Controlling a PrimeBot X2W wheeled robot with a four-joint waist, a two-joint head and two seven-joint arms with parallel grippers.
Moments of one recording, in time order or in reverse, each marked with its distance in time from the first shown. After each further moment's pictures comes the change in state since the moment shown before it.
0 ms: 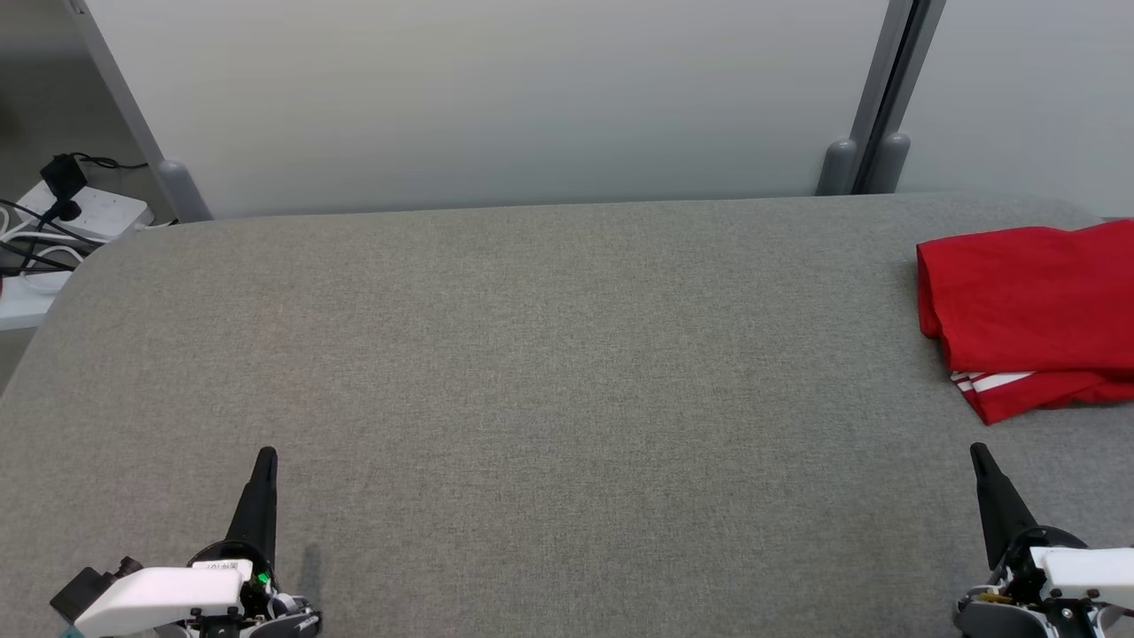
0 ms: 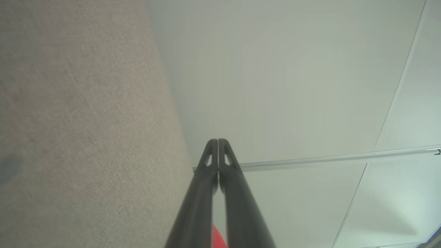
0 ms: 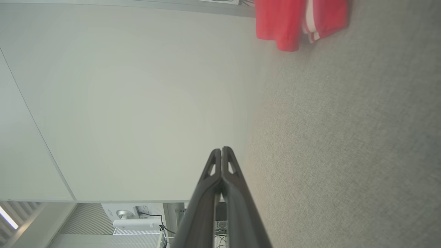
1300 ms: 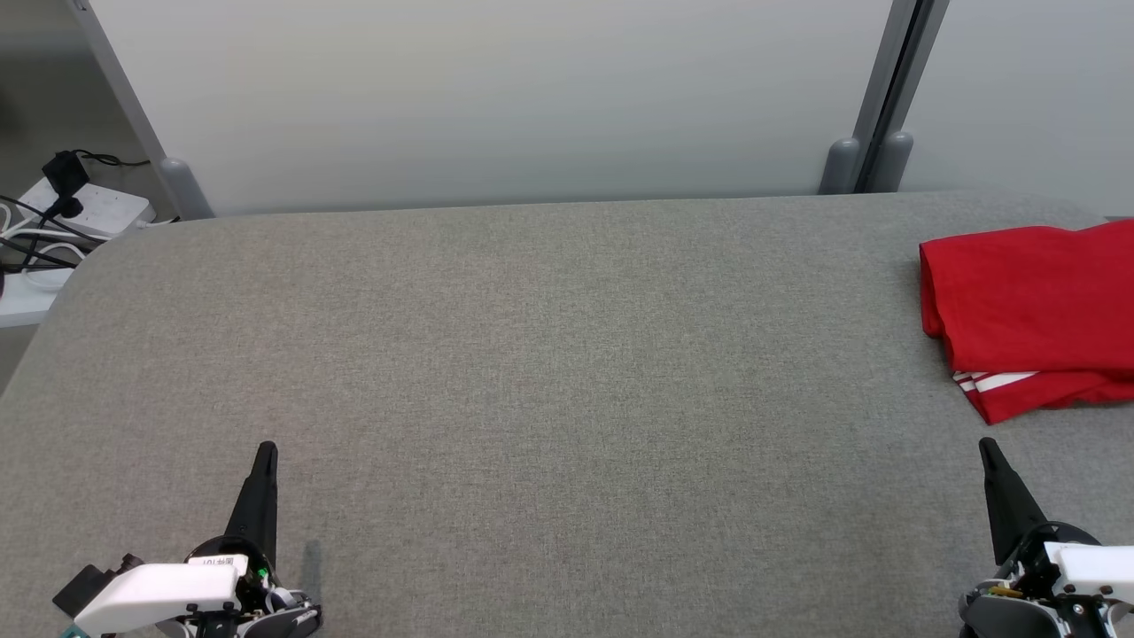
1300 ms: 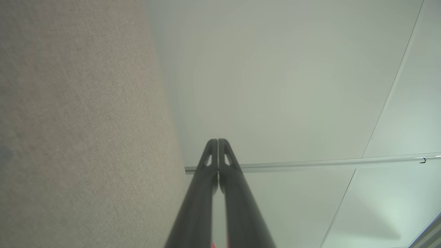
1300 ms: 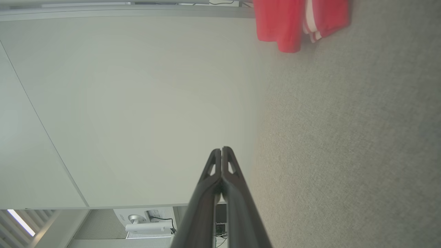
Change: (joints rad) left arm -0.013 0.000 -0.001 0.007 -0.053 -0.001 0.008; right arm -0.009 0.003 -0.026 0.003 0.050 0.000 0.021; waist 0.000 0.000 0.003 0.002
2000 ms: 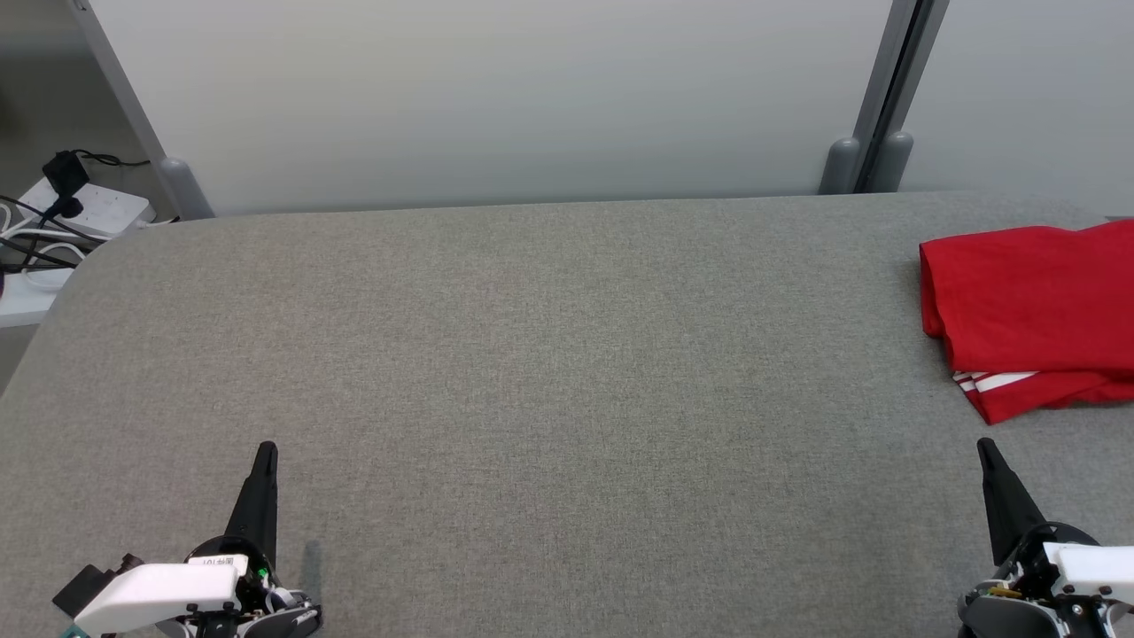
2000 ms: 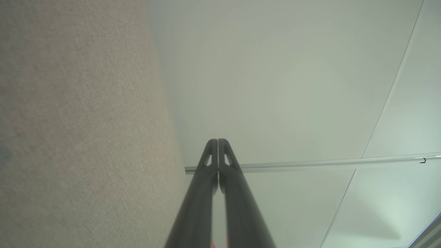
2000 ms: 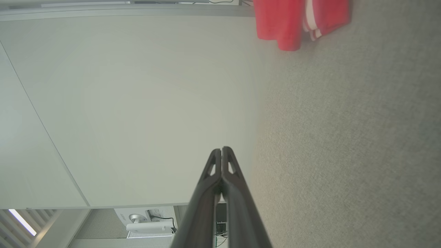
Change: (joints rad) left arm 0.000 0.000 0.000 0.000 0.000 0.000 0.000; right arm 0.000 0.005 -0.005 0.000 -0.002 0.000 0.008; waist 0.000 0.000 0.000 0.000
